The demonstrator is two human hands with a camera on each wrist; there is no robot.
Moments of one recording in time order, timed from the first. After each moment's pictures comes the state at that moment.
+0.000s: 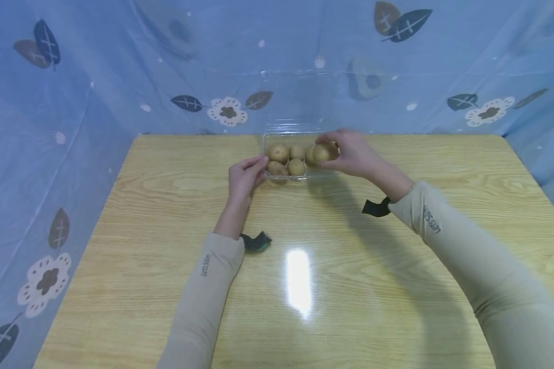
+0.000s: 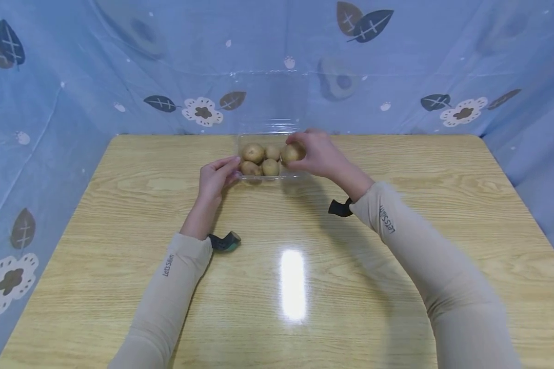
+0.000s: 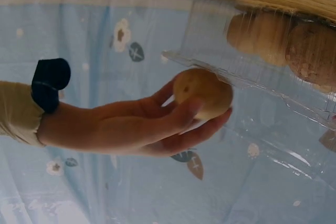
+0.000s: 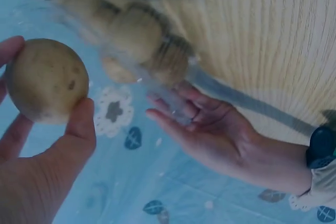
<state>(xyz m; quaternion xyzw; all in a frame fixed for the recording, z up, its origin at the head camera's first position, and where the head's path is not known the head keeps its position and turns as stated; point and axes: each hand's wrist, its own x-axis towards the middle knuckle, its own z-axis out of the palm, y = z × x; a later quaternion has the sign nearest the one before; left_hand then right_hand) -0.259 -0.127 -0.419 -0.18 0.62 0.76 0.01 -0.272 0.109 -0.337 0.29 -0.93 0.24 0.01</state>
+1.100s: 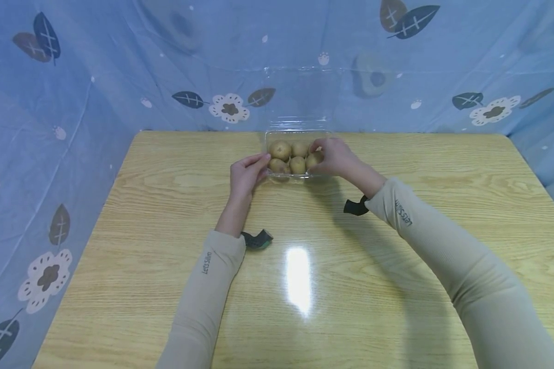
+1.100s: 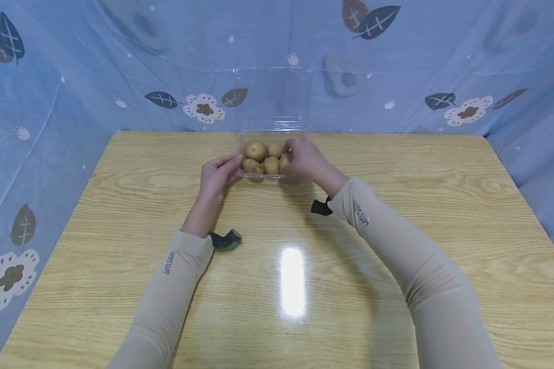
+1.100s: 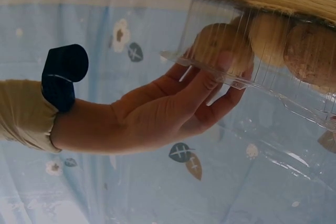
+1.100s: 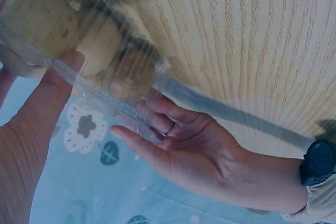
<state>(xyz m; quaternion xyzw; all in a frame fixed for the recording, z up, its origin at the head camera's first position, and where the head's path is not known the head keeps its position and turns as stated) -0.261 -0.128 -0.420 -0.18 0.62 0.76 0.01 -0.285 0.075 -0.356 0.18 -0.96 0.20 -0.11</state>
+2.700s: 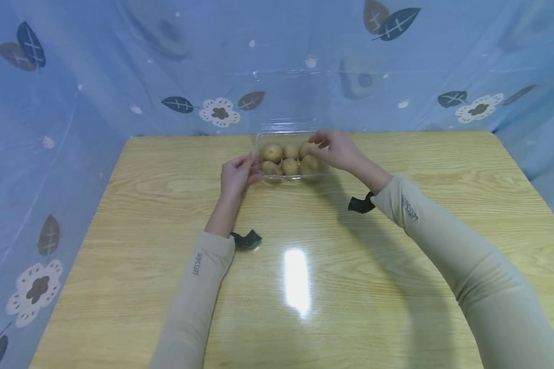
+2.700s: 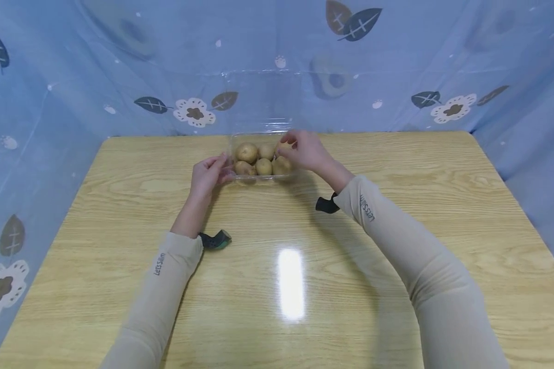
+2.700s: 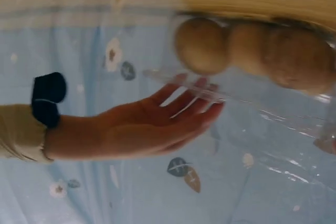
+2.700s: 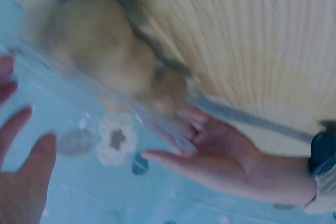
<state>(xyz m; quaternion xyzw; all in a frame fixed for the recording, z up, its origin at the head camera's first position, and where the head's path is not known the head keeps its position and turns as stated) -0.268 -0.134 -0.415 -0.17 0.66 0.73 0.02 -0.290 0.101 -0.352 0.18 -0.93 0.32 -0.06</state>
